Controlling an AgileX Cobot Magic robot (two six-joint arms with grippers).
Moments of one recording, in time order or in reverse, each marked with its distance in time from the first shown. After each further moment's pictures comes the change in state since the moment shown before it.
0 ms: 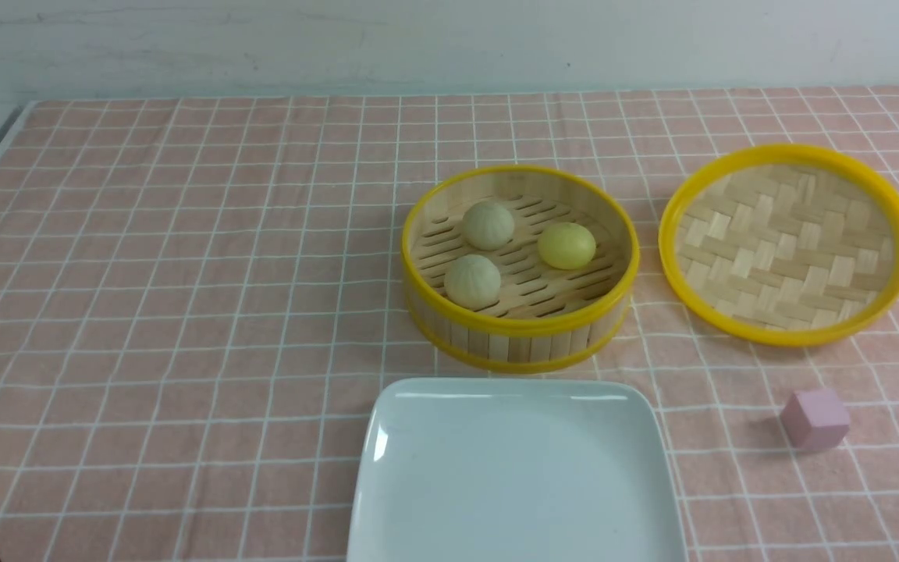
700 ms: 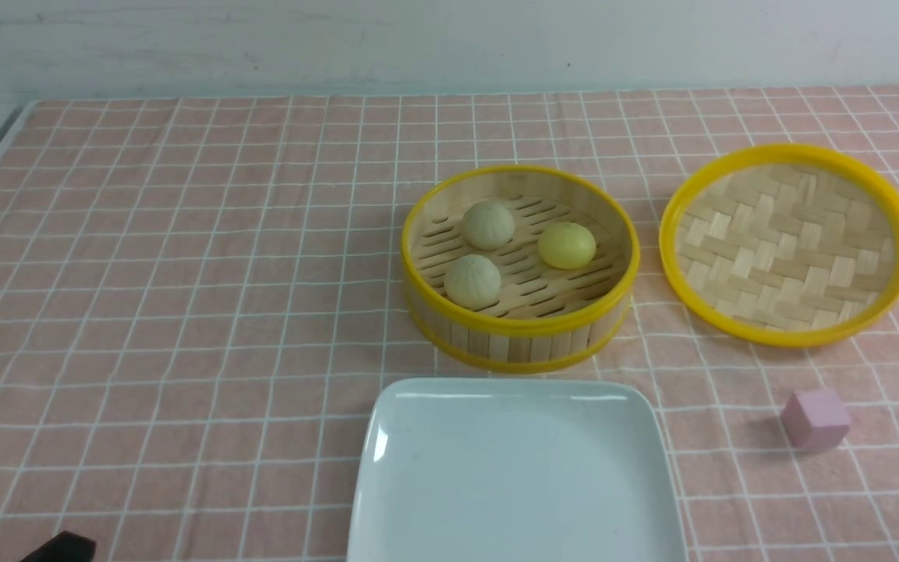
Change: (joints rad) right arm 0.000 0.000 0.011 0.710 -0.033 0.312; left arm 0.000 0.000 0.002 -0.648 0.008 -0.527
